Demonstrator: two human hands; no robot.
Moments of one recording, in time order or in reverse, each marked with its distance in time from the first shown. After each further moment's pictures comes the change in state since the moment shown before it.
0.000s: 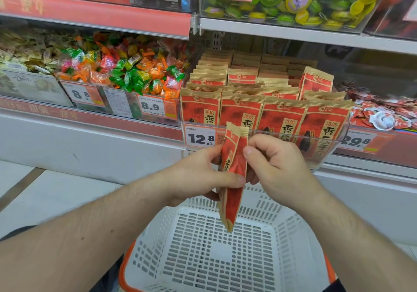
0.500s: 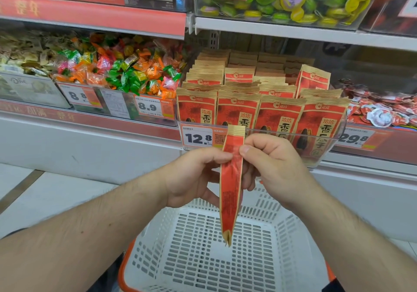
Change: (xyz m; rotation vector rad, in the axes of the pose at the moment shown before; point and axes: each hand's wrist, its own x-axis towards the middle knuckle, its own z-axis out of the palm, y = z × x) left_hand 0.004 -0.004 -0.003 -0.231 -0.224 -0.020; right_hand 0.002 -0.011 0.001 0.400 -0.084 0.180
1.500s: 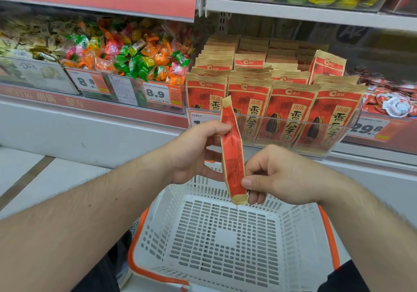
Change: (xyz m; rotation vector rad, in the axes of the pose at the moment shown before) left_hand -0.001 0.009 -0.003 -0.133 0.338 -0.011; right_hand -0.004 -0.001 -0.011 -0.520 -0.513 0.232
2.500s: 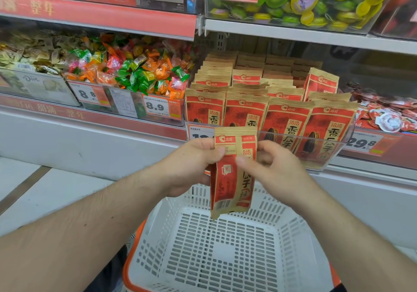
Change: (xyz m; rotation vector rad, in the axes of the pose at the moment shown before) left_hand 0.001 -0.003 -0.008 0.122 -0.066 0.087; right_hand 0.012 0.007 0.007 0.248 0.526 0.115
